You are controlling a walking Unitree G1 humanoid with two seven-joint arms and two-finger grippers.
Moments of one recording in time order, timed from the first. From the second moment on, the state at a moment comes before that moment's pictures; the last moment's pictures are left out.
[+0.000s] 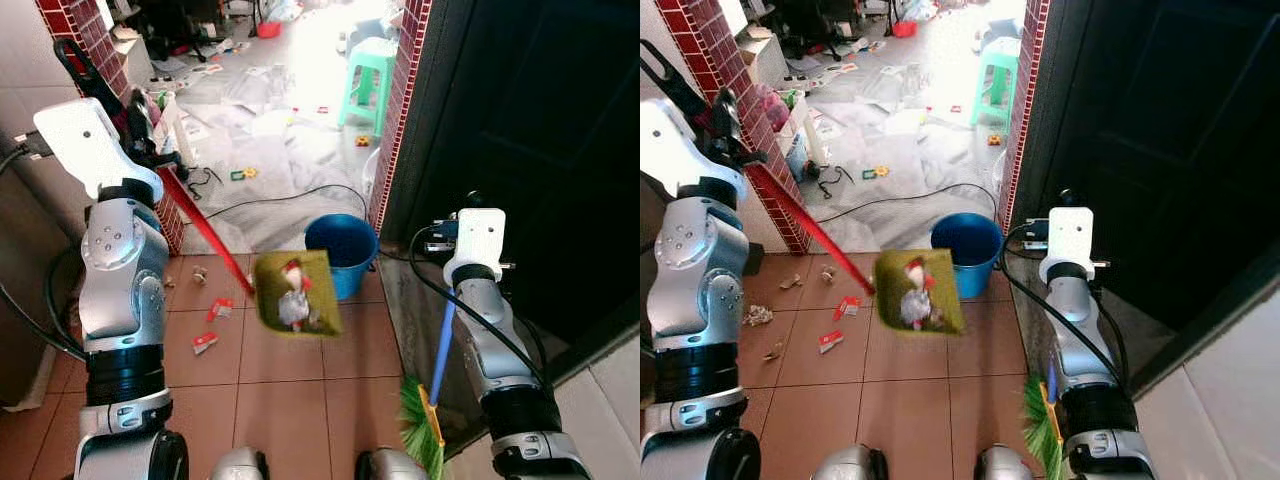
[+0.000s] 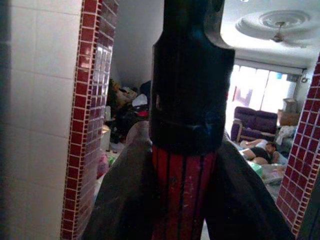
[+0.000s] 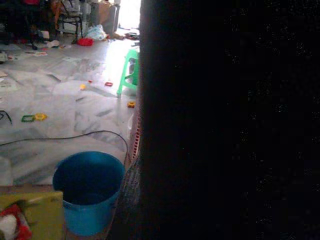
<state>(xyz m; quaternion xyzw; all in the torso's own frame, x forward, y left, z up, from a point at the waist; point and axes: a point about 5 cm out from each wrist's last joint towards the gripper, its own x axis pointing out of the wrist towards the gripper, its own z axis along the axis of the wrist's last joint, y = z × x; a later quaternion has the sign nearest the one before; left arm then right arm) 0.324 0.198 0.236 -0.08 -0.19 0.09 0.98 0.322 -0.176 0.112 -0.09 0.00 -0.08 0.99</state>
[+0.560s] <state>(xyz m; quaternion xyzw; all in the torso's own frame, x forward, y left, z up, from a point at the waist) 0.325 0.217 0.247 -0.06 -0.21 0.11 0.97 0.323 -0.165 0.112 -0.11 0.00 -0.05 0.99</state>
